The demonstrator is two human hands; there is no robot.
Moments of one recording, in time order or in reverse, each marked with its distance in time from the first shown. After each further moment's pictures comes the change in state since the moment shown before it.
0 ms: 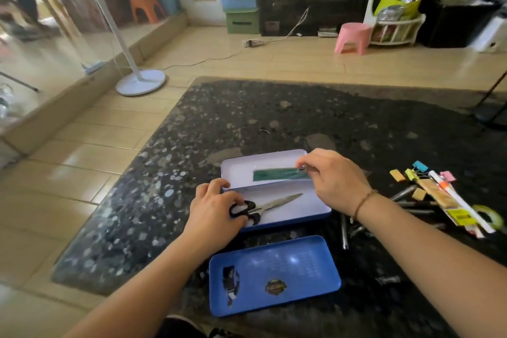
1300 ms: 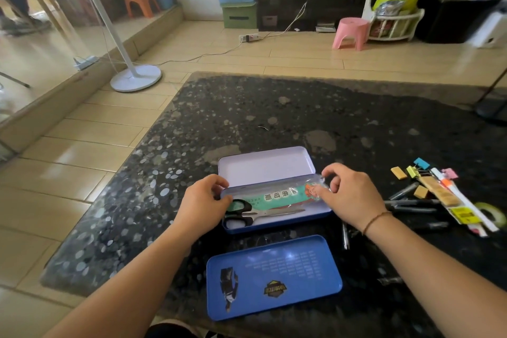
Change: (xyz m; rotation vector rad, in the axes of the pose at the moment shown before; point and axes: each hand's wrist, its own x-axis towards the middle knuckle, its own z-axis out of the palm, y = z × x) left_hand 0.022 -0.013 -0.007 -0.380 -0.011 -0.223; right_hand -0.026 0.025 0.023 0.114 0.041 0.413
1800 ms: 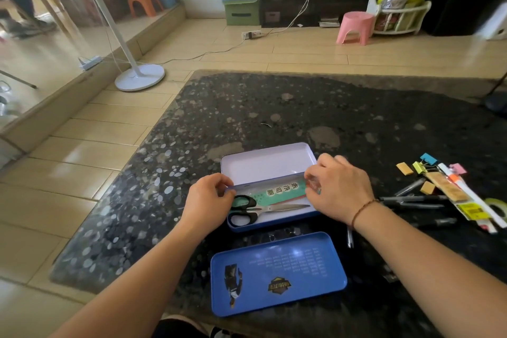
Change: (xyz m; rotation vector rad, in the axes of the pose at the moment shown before) left_hand 0.001 -0.001 0.007 0.008 0.075 -0.007; right_hand 0.008 -0.018 0.013 -0.477 -0.002 -0.307
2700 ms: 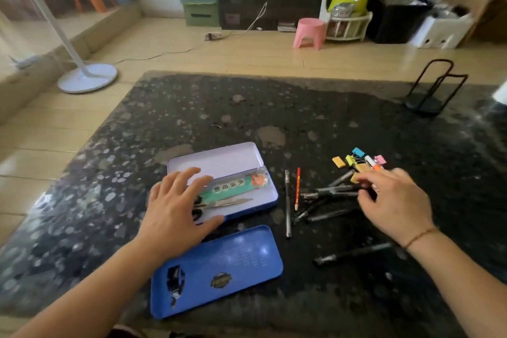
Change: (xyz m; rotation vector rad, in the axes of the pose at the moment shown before) left_hand -0.036 0.030 0.014 0.442 0.019 0.520; right_hand -0.112 0.131 -0.048 0.042 0.159 0.364
